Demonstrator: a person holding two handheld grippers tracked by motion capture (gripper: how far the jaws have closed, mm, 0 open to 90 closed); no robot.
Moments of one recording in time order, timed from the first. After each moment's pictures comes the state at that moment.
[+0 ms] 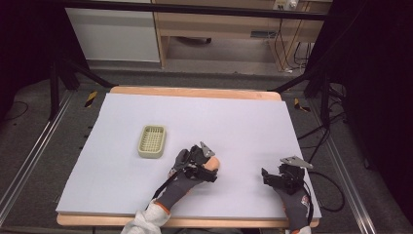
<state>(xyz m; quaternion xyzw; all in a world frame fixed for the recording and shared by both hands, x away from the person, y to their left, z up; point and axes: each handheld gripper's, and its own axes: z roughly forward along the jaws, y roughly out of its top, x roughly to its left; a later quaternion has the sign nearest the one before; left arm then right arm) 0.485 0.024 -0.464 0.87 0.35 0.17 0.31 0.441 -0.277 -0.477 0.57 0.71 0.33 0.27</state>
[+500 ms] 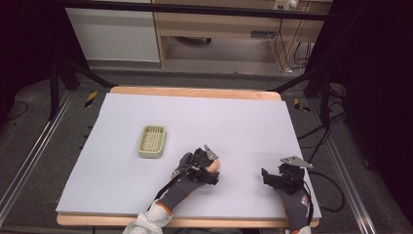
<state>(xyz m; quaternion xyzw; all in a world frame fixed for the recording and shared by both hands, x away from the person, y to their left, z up) 0.483 0.016 -0.472 0.88 0.34 0.16 0.30 0.442 -0.277 -0.477 0.57 0.71 0.33 0.26</state>
